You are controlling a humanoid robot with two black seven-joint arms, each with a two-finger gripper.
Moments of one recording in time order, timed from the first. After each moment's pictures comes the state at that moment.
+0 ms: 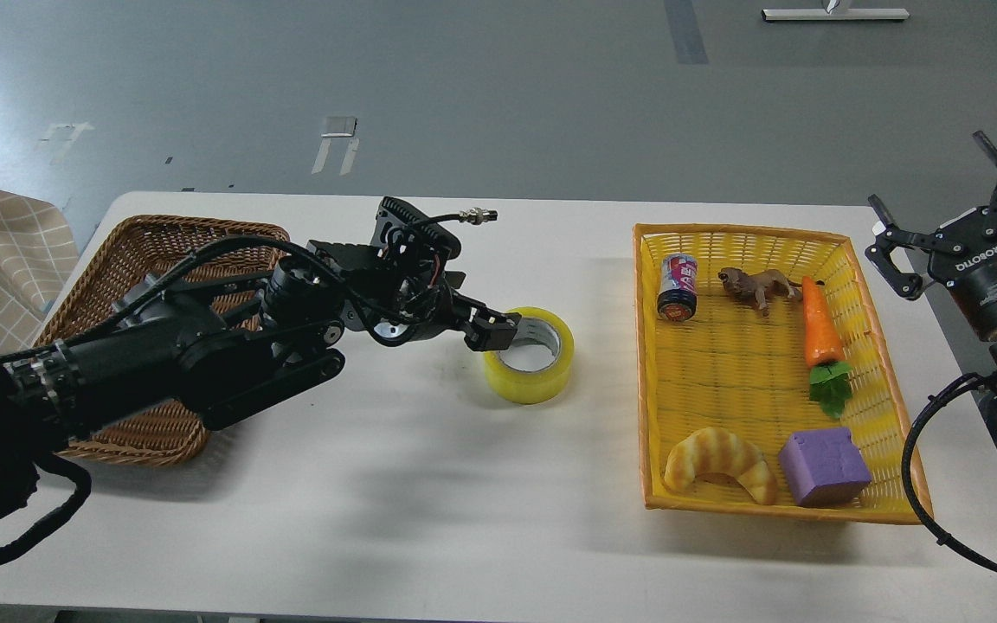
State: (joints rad) left arm -0.96 0.28 -0.31 -1.13 1.83 -0.43 0.07; right arm 0.28 -0.42 1.44 1.12 -0.14 0.49 -0.06
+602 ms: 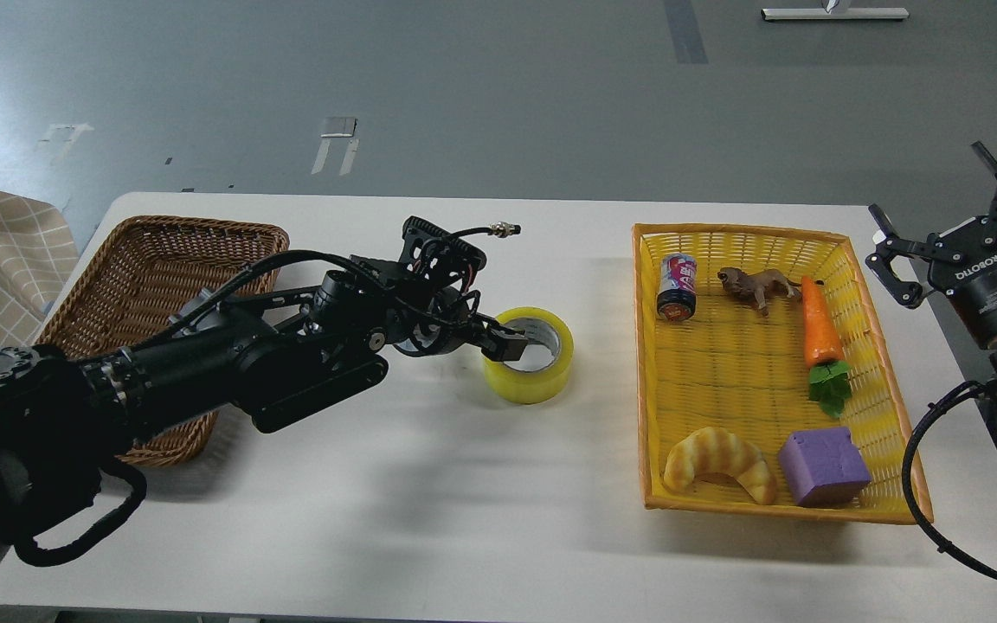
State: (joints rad) left arm -0.96 0.17 -0.27 -0.97 1.75 -0.45 0.13; right arm 0.27 -0.41 1.44 1.11 -0.14 0.49 -0.06
